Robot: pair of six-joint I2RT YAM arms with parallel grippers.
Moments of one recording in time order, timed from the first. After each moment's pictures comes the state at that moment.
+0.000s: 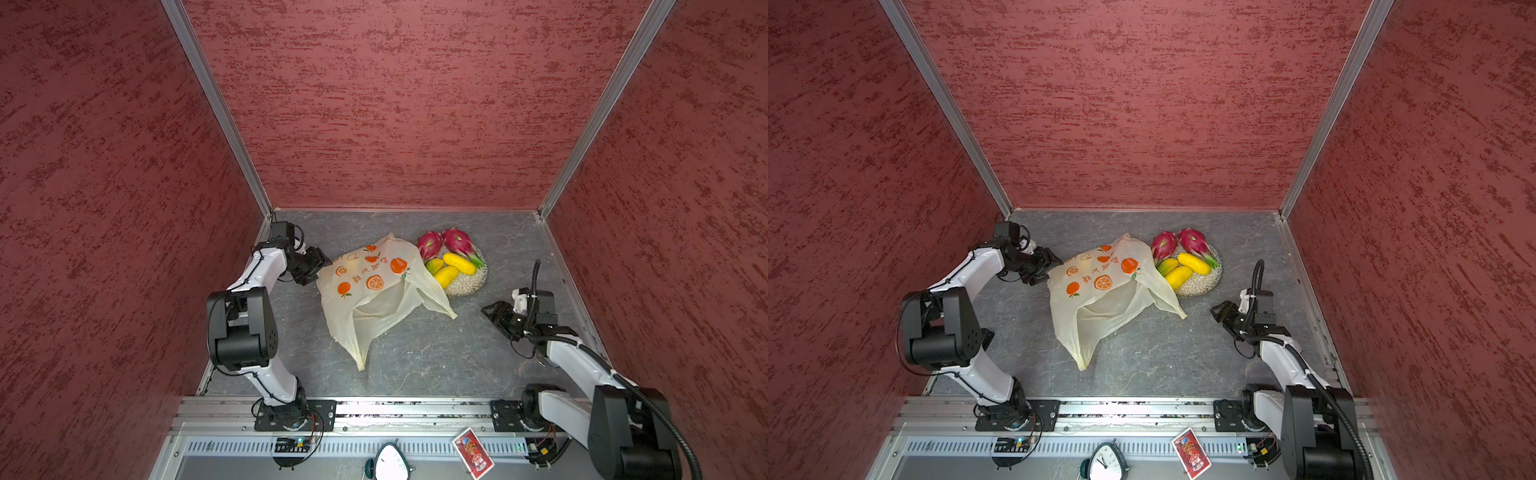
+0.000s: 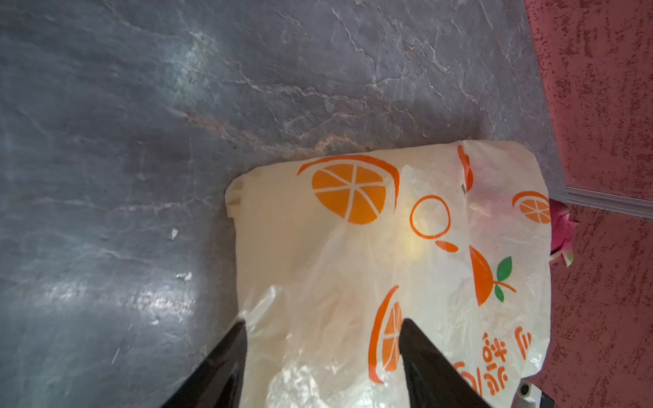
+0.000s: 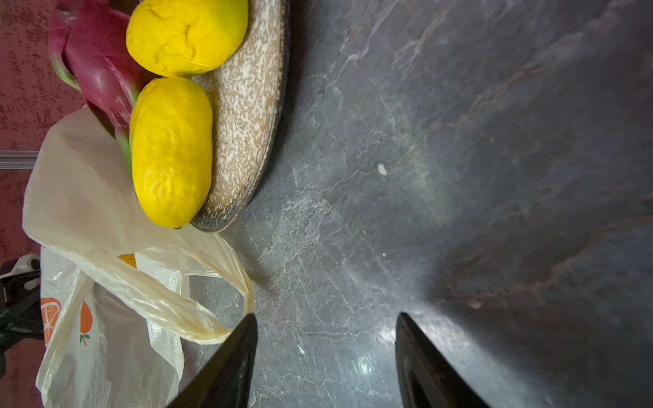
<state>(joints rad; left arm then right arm) 0.13 1.73 1.25 -0.70 0.46 -0.53 -0.06 1.07 0.36 -0.18 -0.49 0.70</state>
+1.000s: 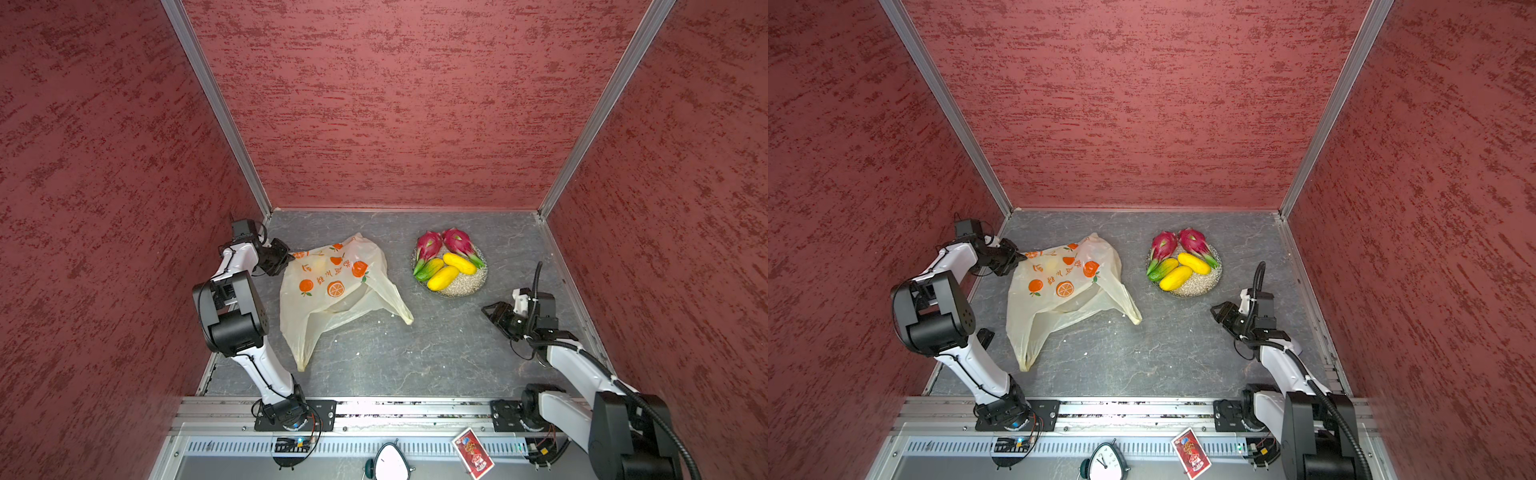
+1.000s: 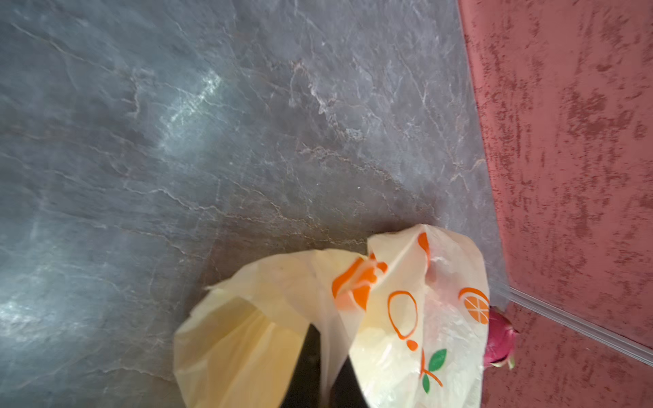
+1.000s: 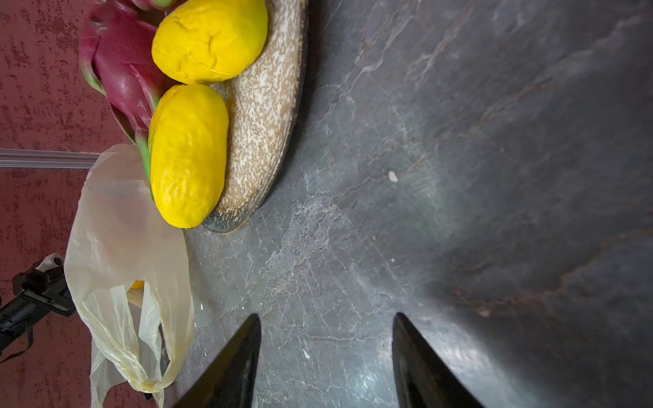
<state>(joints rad) 0.38 1.84 1.38 -0.63 0.53 -0.59 -0.06 1.06 0.33 -0.12 -0.50 0.71</state>
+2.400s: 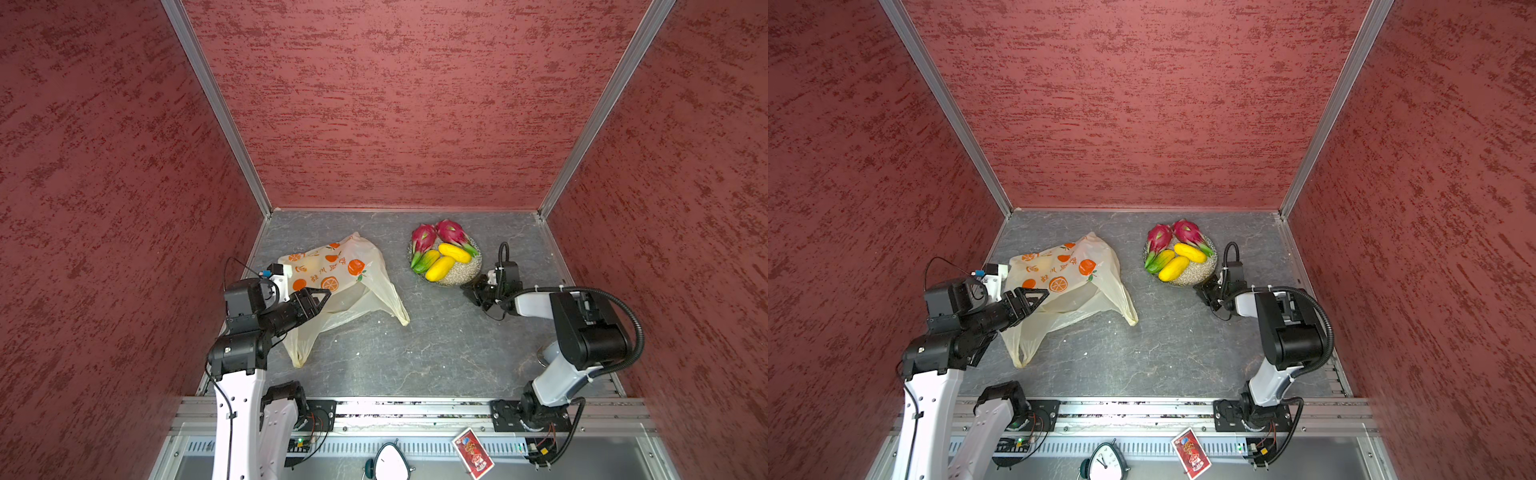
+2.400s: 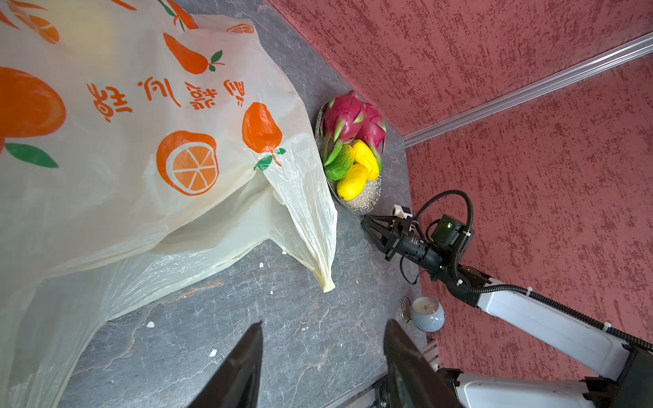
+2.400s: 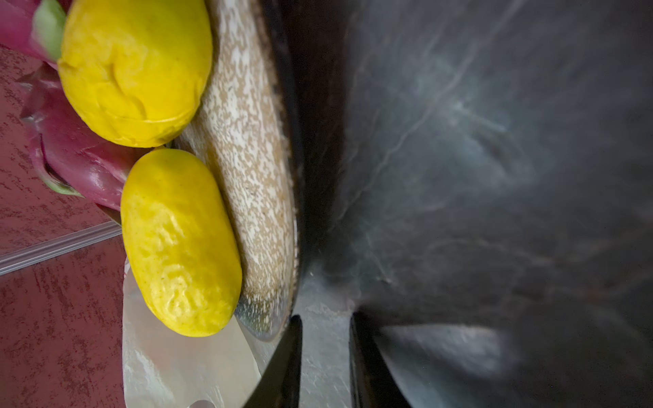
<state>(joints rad) 0.20 0.66 0.86 -0.90 0.74 -0.49 0.09 1.71 0.68 0.21 -0.49 1.14</state>
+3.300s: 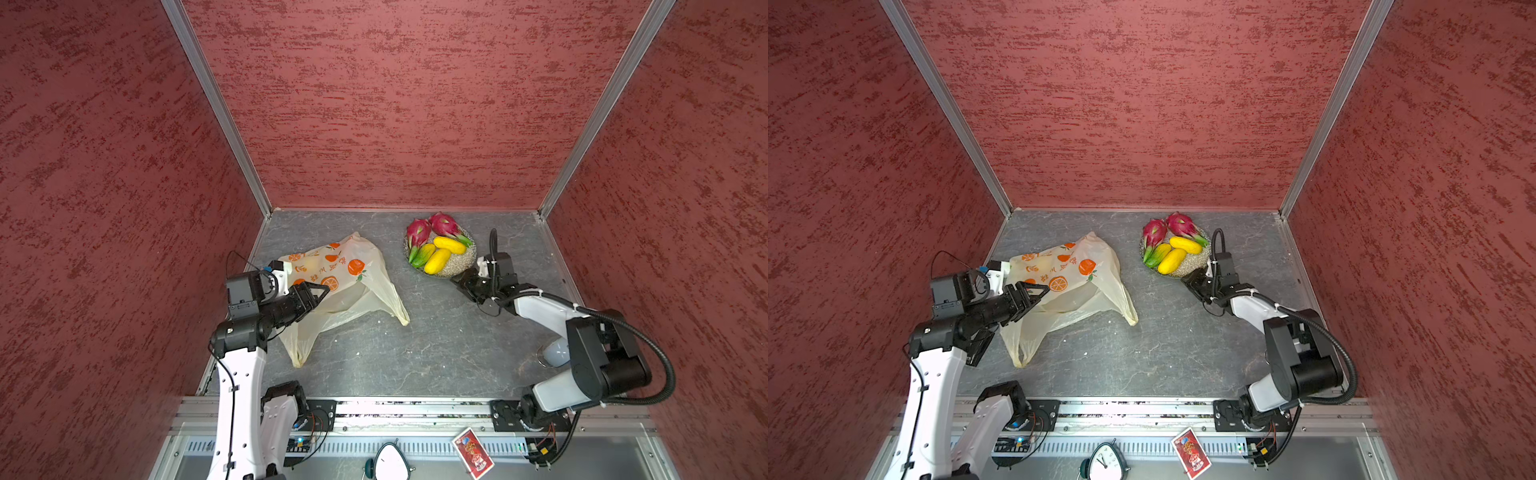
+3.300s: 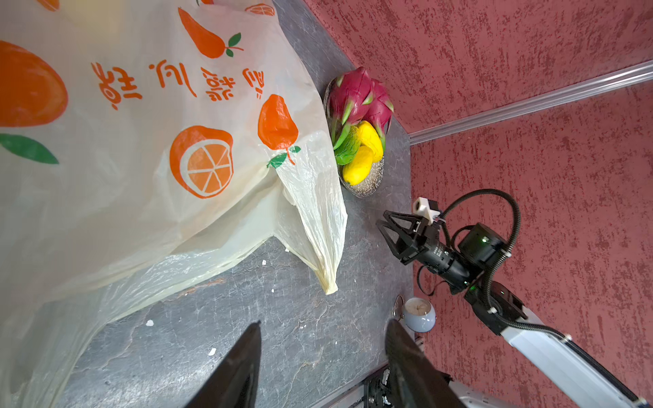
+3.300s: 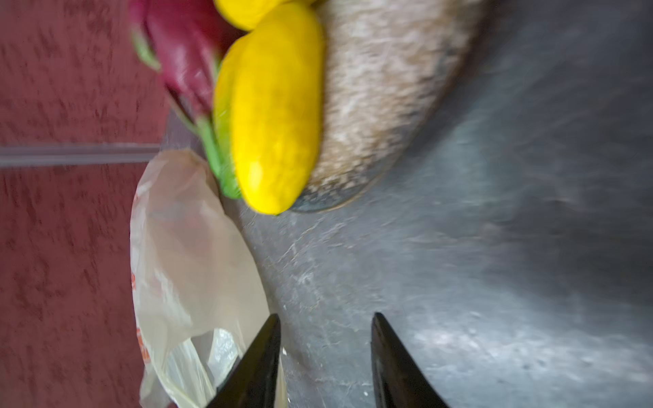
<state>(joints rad) 0.27 0.79 0.85 -0.88 0.81 -0.47 0.30 1.51 0.81 -0.04 -0.41 0.92</state>
